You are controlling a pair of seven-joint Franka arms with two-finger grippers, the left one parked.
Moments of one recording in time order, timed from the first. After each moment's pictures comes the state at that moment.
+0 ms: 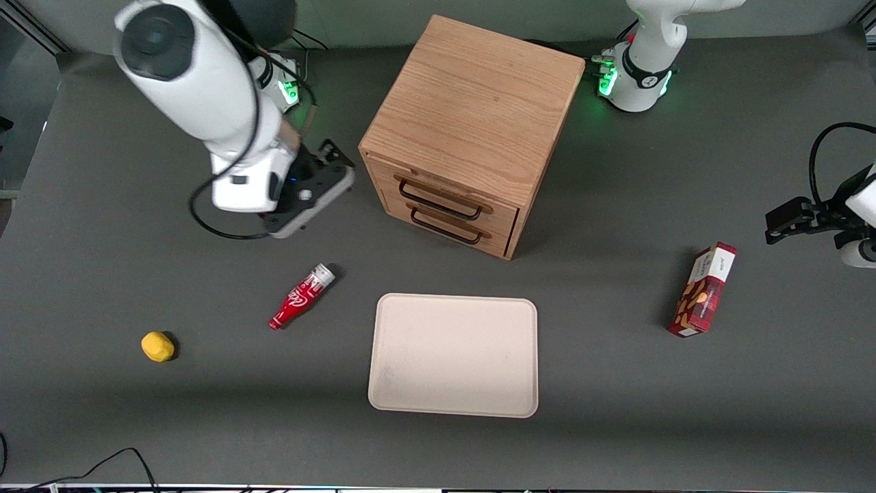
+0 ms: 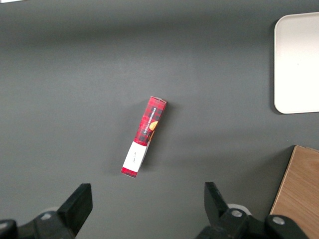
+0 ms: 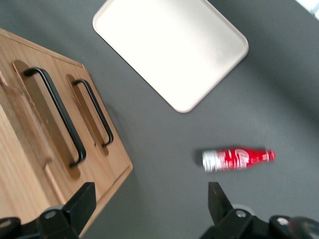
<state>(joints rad) 0.12 0.33 0.54 -1.35 -0.09 1.70 -0.09</state>
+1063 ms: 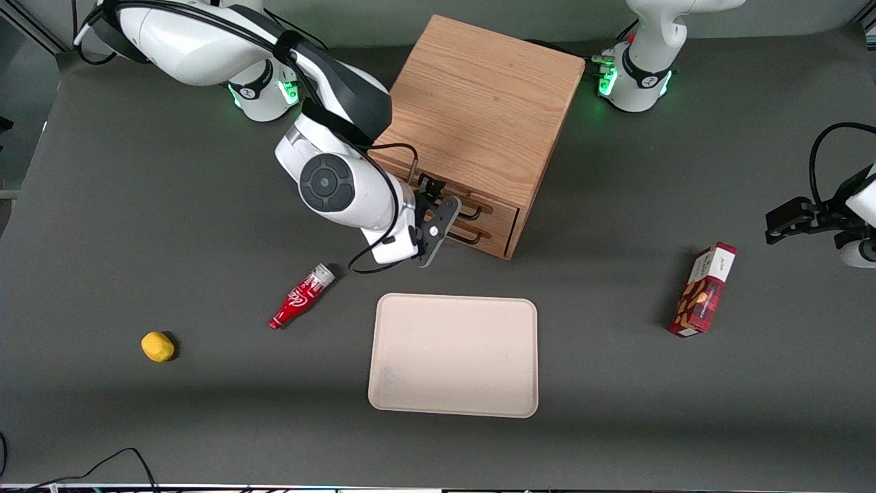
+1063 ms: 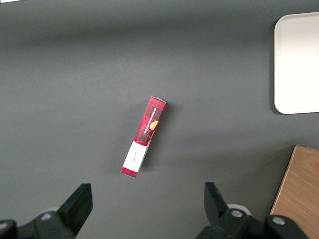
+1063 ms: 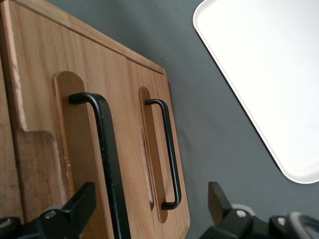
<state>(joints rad) 0.14 0.66 0.70 -1.35 -0.02 1.87 -0.22</state>
